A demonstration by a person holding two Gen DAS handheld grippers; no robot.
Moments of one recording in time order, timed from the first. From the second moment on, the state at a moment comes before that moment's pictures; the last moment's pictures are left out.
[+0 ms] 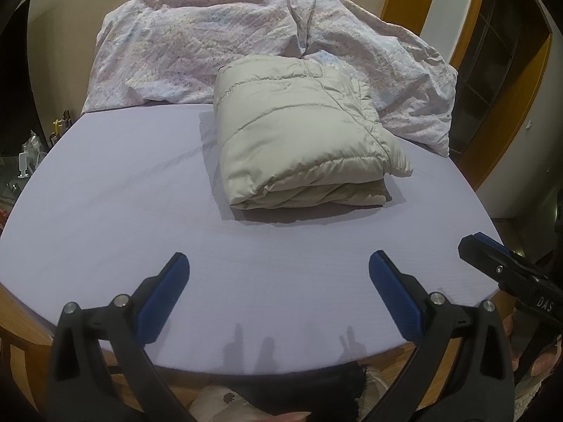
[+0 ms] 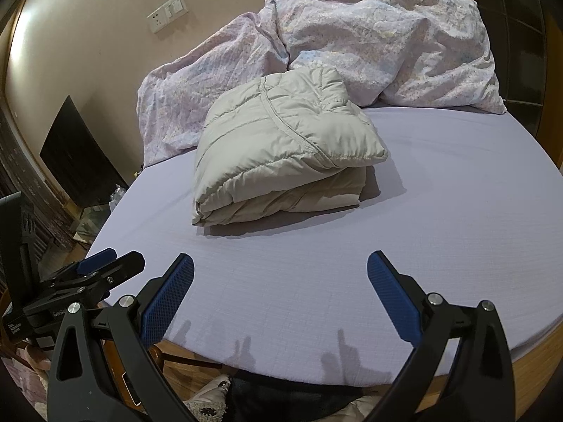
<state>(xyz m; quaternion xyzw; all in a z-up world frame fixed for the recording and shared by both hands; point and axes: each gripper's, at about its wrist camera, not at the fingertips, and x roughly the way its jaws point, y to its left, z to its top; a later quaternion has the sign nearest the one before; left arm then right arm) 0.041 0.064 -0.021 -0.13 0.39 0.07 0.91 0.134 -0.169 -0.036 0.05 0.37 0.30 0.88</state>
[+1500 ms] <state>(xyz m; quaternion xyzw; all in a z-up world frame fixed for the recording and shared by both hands) 0.048 0.059 -0.018 -0.13 0.39 0.06 0.91 0.138 -0.171 -0.037 0.06 0.38 0.30 0.88</state>
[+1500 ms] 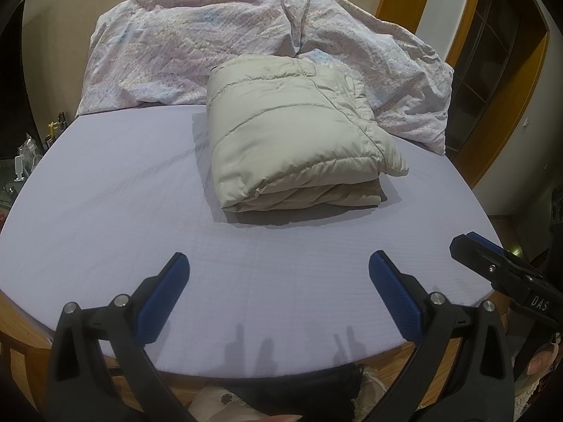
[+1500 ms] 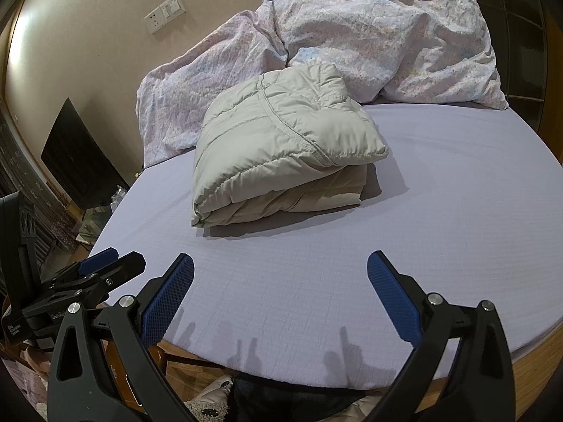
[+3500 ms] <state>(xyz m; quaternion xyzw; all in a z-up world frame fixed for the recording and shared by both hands) 0.056 0.063 -0.027 -0.14 0.39 0.06 0.91 0.142 -0.166 -0.047 0.06 0.38 0.30 0.87</state>
